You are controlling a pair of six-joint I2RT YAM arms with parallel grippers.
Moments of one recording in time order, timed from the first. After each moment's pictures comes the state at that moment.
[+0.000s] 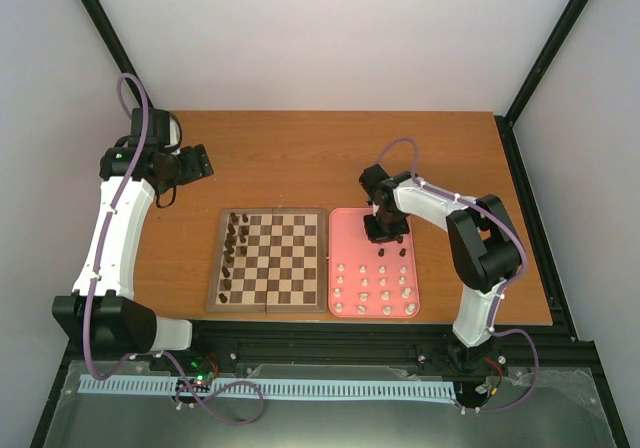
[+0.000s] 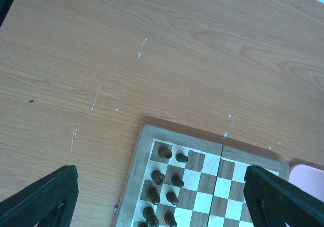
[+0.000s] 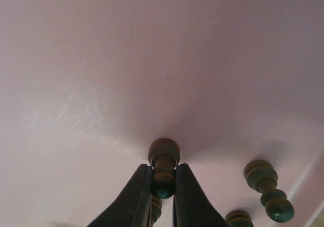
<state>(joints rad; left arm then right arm) 0.01 1.35 1.48 -1.07 0.02 -0.37 0.50 1.86 1.23 -0.89 -0.01 0.31</state>
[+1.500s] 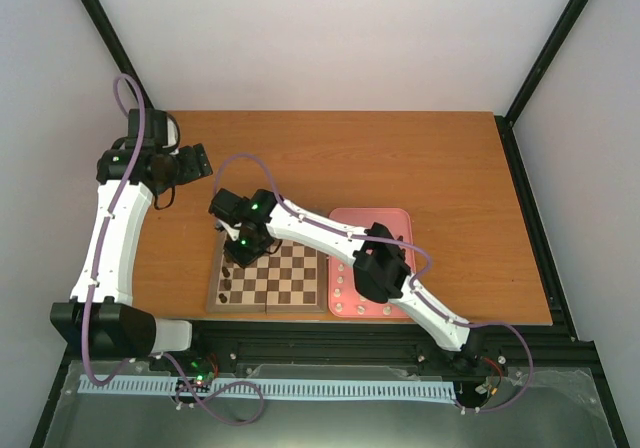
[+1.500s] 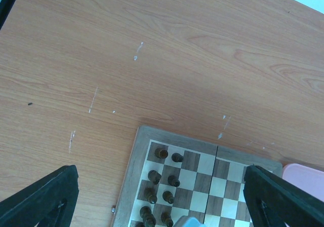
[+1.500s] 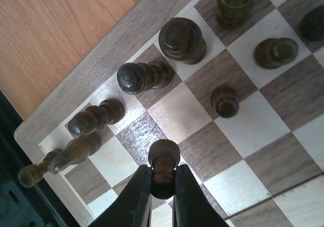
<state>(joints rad) 0.01 1.32 1.48 -1.07 0.03 -0.37 1.12 2.46 2.37 -1.16 -0.19 0.30</state>
